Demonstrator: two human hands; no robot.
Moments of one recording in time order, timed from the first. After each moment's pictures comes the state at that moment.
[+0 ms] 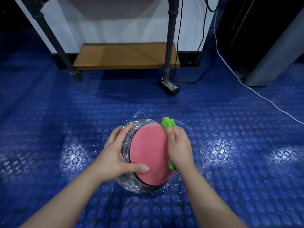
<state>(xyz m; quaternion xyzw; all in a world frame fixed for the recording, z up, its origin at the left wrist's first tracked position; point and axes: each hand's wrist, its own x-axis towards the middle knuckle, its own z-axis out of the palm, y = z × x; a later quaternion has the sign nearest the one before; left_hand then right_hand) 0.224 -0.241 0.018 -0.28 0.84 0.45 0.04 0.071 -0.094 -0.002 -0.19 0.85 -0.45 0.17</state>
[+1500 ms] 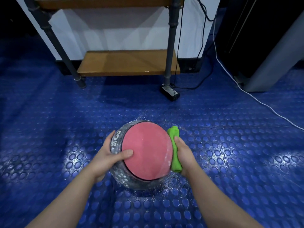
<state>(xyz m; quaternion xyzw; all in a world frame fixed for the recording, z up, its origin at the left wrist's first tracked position) 0.229 -0.265 0.000 -0.34 0.63 0.70 -0.04 0.050 -0.085 -0.030 0.03 0.64 -0.64 0.43</state>
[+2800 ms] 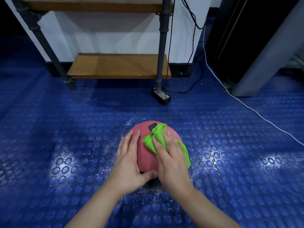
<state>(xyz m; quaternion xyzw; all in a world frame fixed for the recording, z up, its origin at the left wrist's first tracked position) 0.191 -0.187 0.004 -0.24 0.89 0.39 -0.06 0.088 -0.060 -0.006 -0.44 0.83 -0.33 -0.07</state>
